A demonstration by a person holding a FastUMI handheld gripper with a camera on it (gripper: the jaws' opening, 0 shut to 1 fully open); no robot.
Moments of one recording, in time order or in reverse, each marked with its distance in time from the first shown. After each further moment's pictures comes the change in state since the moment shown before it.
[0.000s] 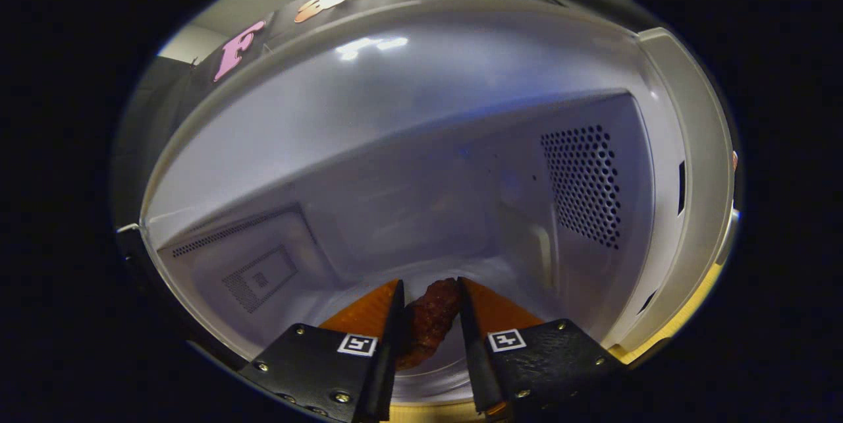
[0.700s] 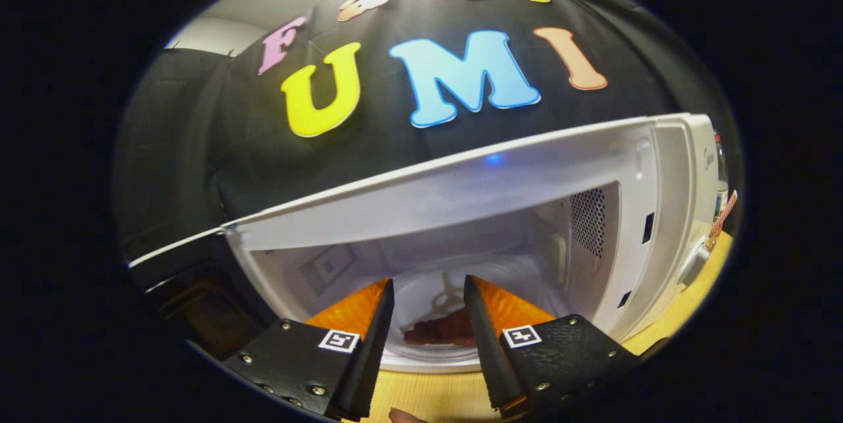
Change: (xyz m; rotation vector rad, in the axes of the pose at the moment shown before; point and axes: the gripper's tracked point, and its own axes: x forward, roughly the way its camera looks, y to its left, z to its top) arm -0.093 0.067 0.022 -0.083 0.038 0.221
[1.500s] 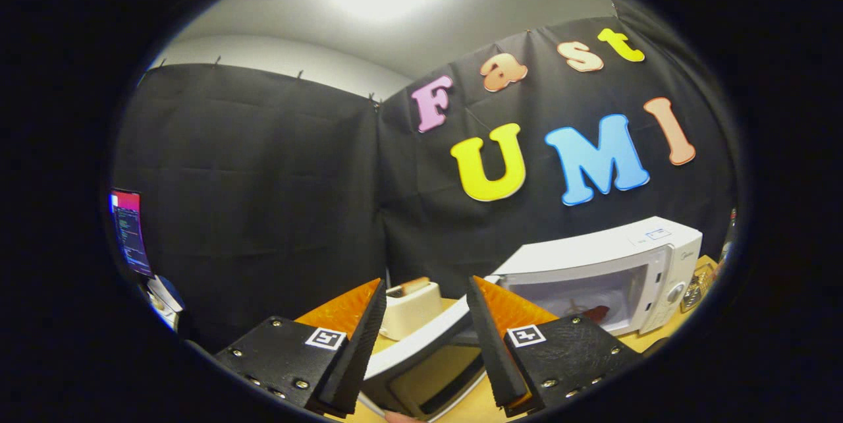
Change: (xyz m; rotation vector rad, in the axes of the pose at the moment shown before) arm -0.272 0.201 0.090 -0.074 -0.218 0.540
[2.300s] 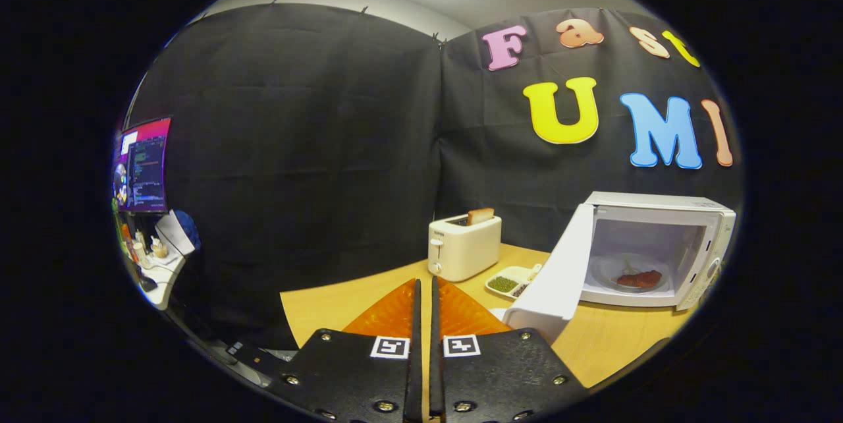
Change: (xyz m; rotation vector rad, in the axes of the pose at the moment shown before) arm -0.002 0.091 -0.150 -0.179 0.319 0.133
